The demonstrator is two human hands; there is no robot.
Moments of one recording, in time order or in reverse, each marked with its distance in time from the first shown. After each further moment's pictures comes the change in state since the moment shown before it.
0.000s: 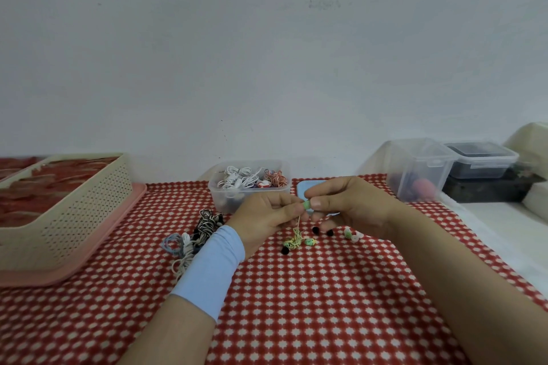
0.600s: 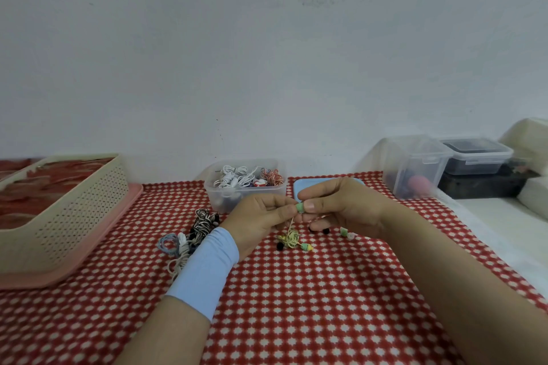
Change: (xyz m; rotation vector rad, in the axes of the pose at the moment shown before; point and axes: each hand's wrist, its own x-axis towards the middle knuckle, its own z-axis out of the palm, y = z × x) left_hand -0.002 -0.006 -0.002 -0.008 -0.003 -0.005; right_hand -0.002 0.001 0.005 0.068 0.010 0.049
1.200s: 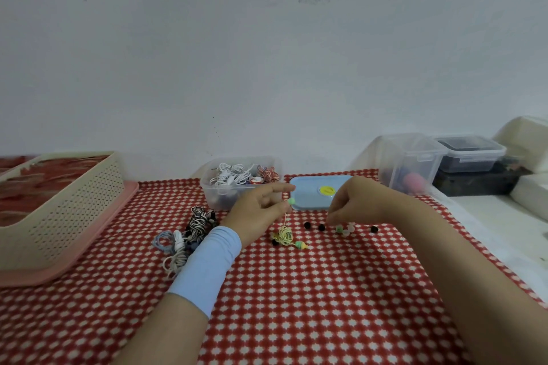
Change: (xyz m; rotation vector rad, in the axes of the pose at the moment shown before) left_hand 0.002 0.003 0.001 0.459 0.143 0.088; right_hand 0.005 0.002 -0.038 -1.113 0.195 0.048
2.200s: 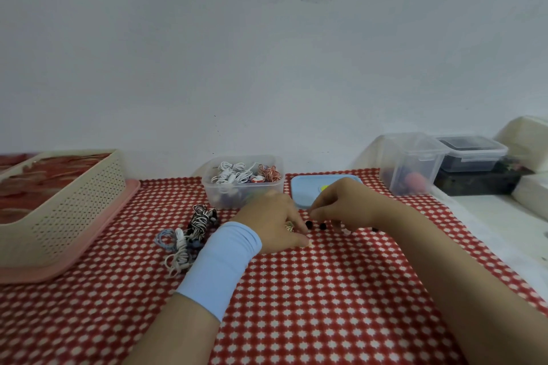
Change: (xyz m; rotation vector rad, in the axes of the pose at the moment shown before) left_hand -0.004 0.023 0.007 0.820 -0.269 0.142; right_hand 0.005 -0.010 0.014 0.183 -0.033 -0.126
